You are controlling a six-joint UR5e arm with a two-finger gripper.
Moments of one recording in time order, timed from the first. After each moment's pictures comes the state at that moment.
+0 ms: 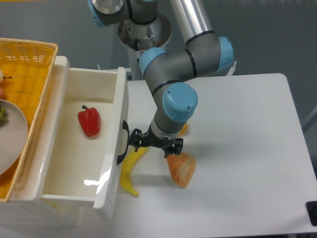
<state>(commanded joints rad) 2.40 -1.97 -1.56 -1.26 1.32 0.49</state>
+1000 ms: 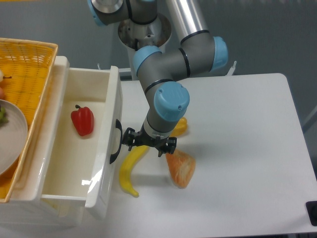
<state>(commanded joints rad) 2.37 -1.96 -1.56 -1.26 1.32 0.47</state>
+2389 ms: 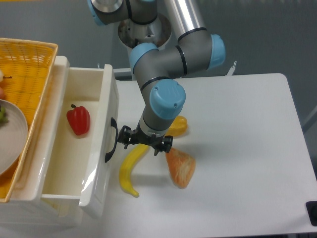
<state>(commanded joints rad) 2.36 -1.95 -1.56 -1.28 1.30 0.47</state>
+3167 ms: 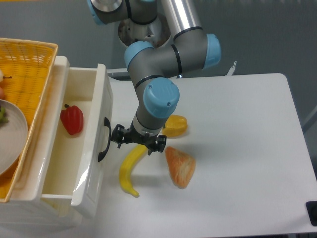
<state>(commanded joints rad) 2.34 -1.94 -1.56 -1.29 1.29 0.46</state>
